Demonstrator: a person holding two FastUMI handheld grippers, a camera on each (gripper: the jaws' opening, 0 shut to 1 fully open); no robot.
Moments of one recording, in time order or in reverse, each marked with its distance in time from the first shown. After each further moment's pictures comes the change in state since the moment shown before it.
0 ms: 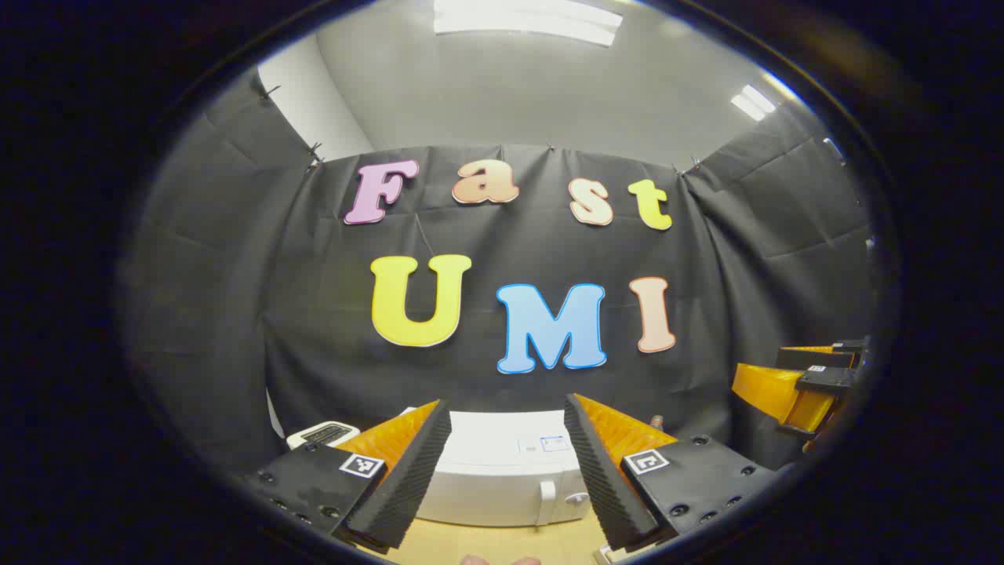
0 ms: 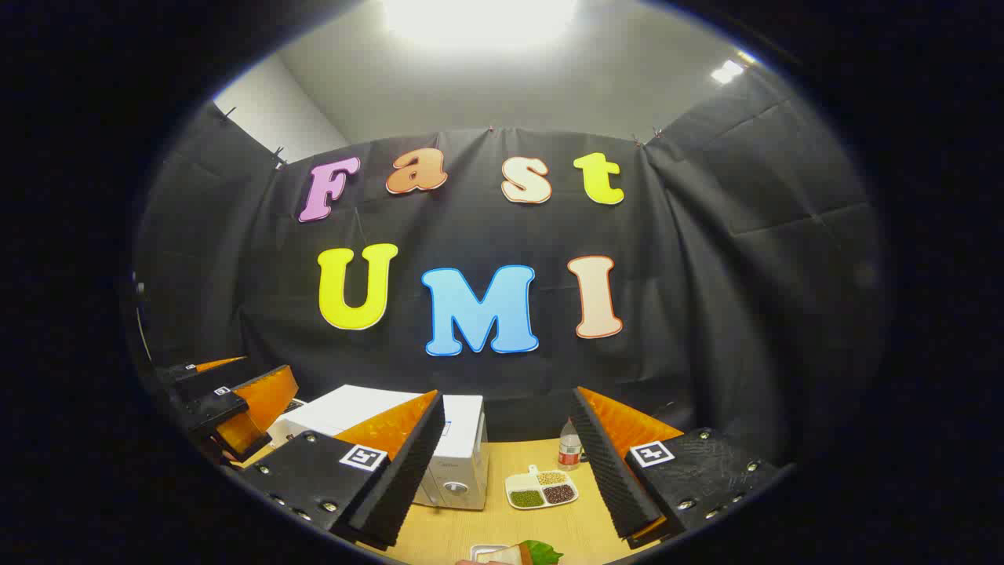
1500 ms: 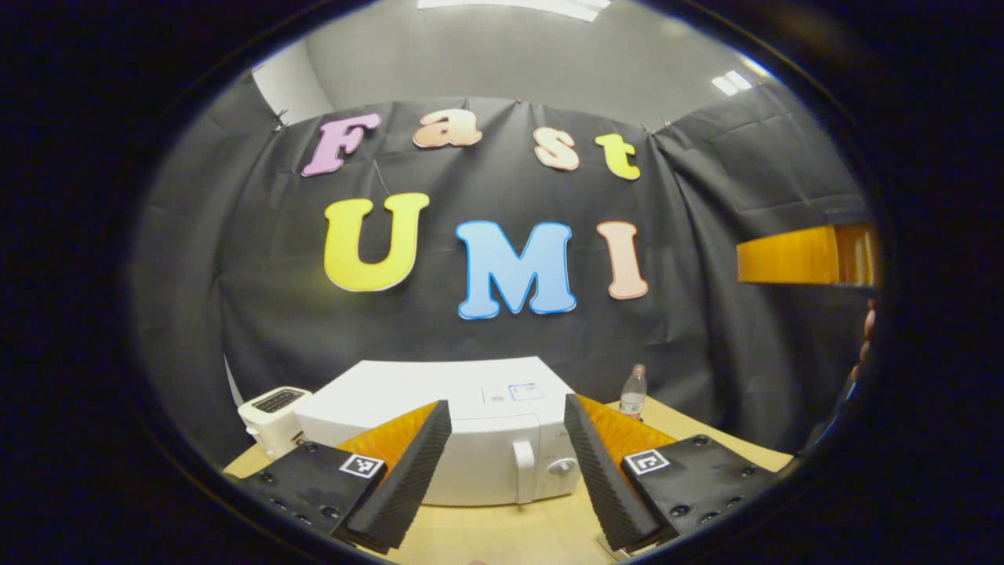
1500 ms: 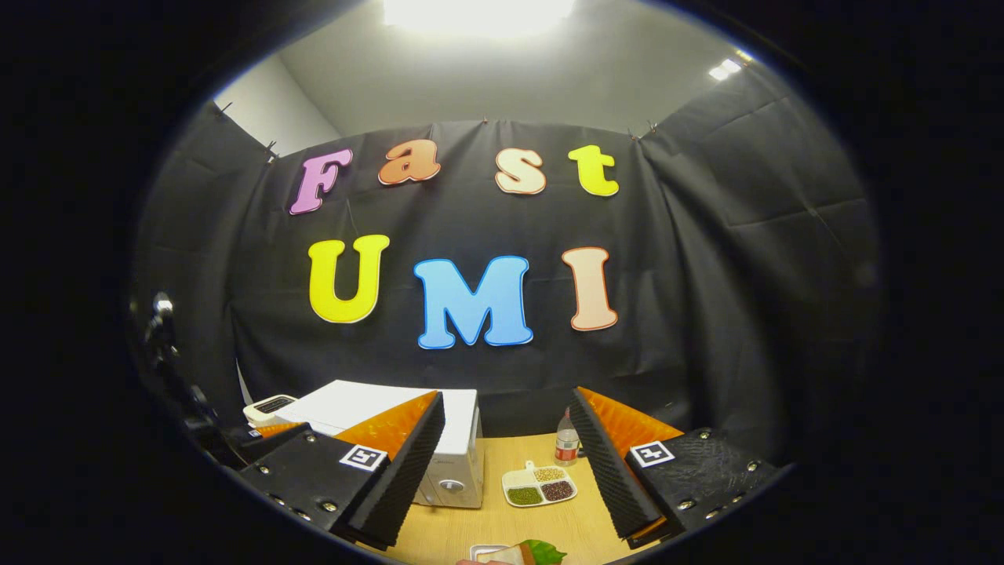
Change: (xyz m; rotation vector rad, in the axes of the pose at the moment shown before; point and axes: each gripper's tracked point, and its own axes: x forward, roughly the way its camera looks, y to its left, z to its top) left arm 0.048 -0.054 -0.149 0.017 0.184 -0.154; right arm 0.013 -0.006 -0.020 0.005 0.041 -0.040
